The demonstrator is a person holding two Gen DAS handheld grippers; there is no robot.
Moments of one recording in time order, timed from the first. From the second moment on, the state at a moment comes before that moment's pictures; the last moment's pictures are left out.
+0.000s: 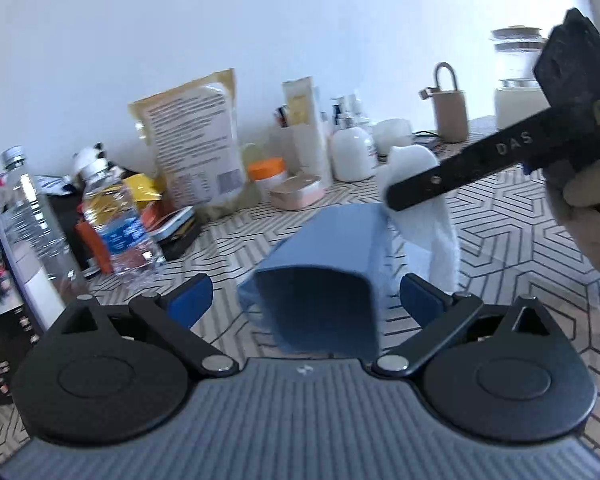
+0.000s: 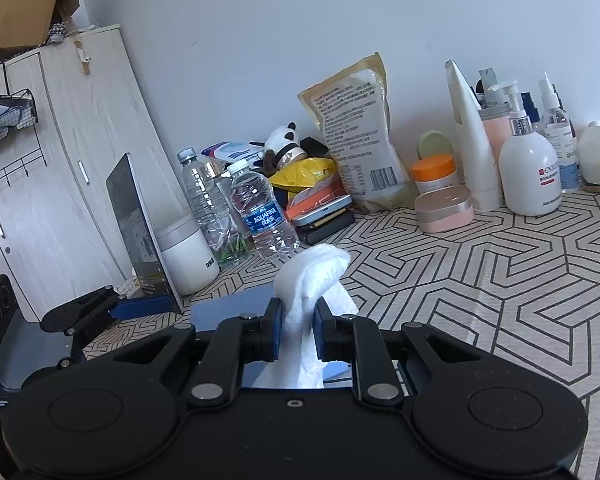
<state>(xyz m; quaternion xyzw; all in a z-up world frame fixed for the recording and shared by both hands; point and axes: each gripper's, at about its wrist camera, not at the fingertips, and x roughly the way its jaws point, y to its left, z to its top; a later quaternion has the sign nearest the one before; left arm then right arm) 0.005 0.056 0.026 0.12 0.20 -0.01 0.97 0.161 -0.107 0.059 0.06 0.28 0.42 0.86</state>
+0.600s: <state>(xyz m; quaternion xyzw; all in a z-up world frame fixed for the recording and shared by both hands) 0.038 0.075 0.019 0.00 0.21 -0.05 0.98 0.160 -0.110 0.062 0.05 0.26 0.41 0.87</state>
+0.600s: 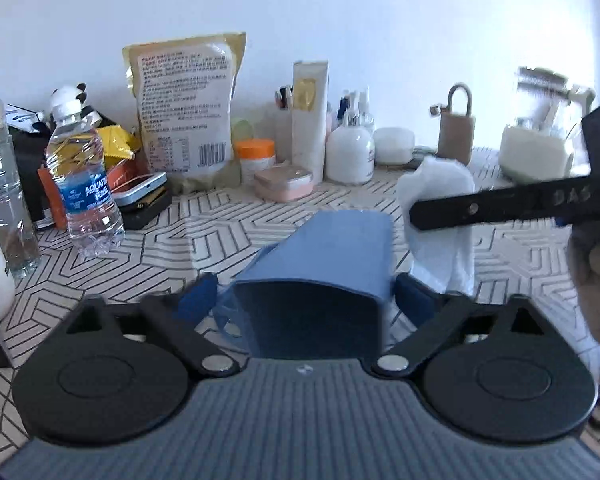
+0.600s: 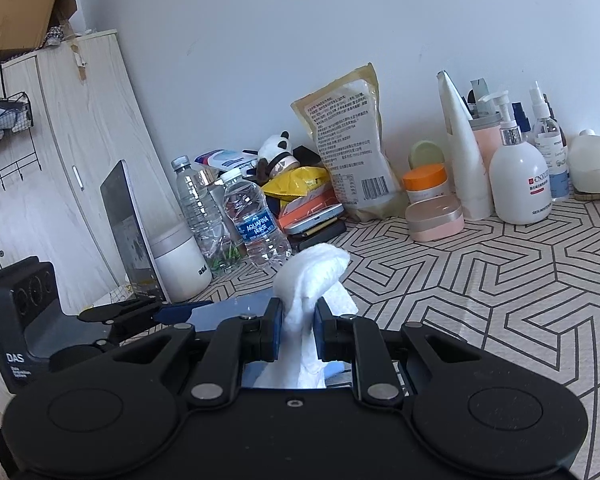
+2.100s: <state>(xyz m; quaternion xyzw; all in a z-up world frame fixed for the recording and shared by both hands) 0.020 0.037 0.017 0.06 0.20 -0.09 0.97 0.127 -0.078 0.070 -0.05 0.24 0.50 0.83</state>
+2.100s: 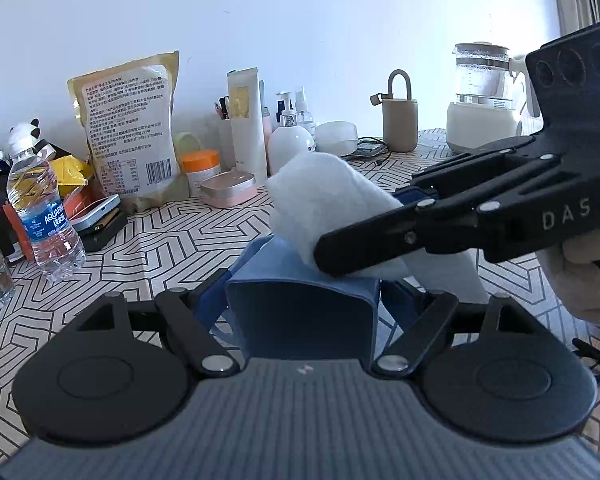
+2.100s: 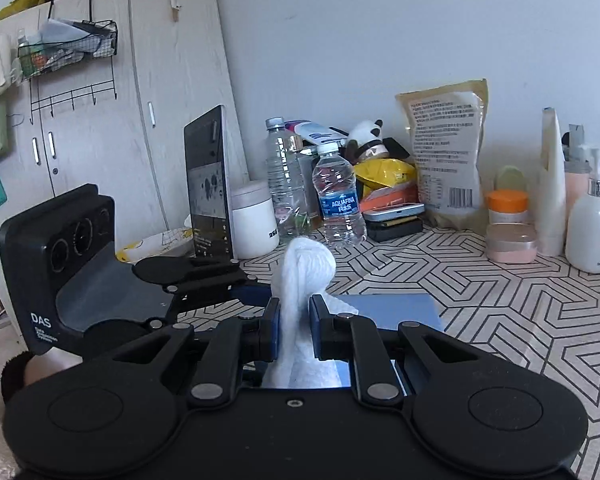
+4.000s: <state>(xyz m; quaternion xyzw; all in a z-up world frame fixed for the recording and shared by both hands) 0.024 0.034 0.015 0.07 0.21 -0.09 0.97 0.130 -0.083 0.070 -0.04 0.24 0.51 0.83</state>
